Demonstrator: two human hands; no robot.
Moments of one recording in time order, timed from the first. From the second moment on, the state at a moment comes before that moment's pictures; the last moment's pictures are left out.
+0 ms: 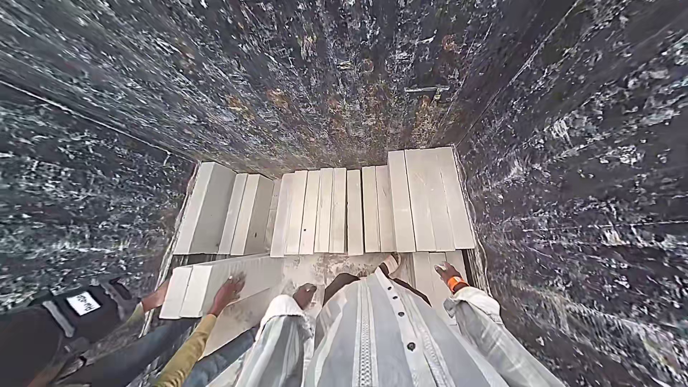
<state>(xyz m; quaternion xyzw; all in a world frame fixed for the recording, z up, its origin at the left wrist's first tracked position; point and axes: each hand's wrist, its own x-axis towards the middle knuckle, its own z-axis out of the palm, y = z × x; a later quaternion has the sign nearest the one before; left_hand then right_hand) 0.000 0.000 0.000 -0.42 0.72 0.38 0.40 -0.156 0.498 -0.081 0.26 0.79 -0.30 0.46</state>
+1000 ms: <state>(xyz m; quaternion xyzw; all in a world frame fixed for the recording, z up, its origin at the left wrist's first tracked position) -0.039 -0.118 -0.021 -0.29 0.74 0.36 0.49 -0.171 0.346 -0.039 0.22 0.81 -0.28 0.47</state>
